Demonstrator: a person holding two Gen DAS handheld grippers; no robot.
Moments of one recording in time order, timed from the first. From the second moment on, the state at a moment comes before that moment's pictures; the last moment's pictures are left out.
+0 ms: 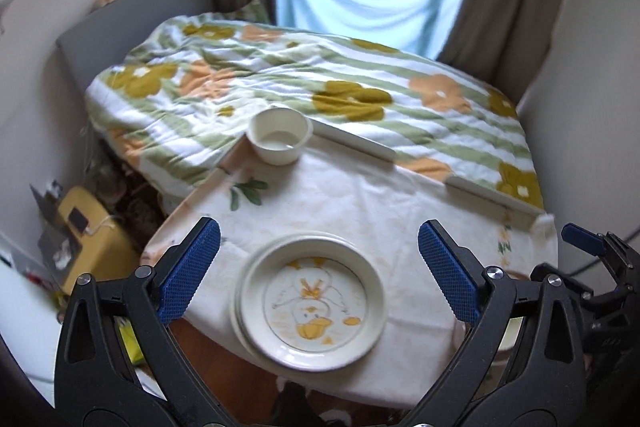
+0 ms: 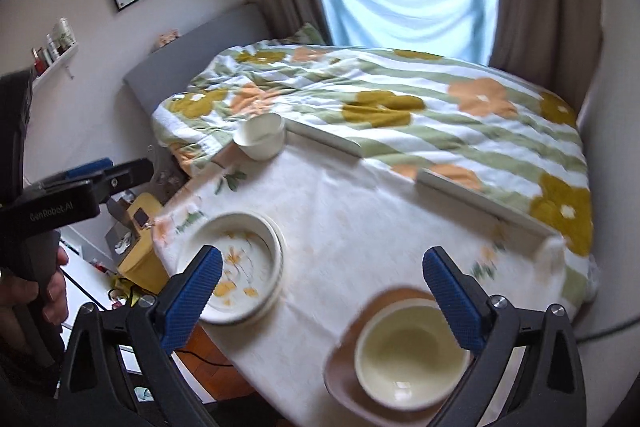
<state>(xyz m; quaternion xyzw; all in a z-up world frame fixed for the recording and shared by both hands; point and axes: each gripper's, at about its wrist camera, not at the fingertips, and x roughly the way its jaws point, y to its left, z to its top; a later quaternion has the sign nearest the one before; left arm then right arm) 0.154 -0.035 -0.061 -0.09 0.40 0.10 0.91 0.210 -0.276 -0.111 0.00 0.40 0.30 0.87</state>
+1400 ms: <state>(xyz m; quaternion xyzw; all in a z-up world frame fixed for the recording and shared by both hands) 0.409 0.146 -0.269 -0.20 0.53 0.07 0.82 0.473 -0.016 -0.271 0.03 0.56 0.32 0.76</state>
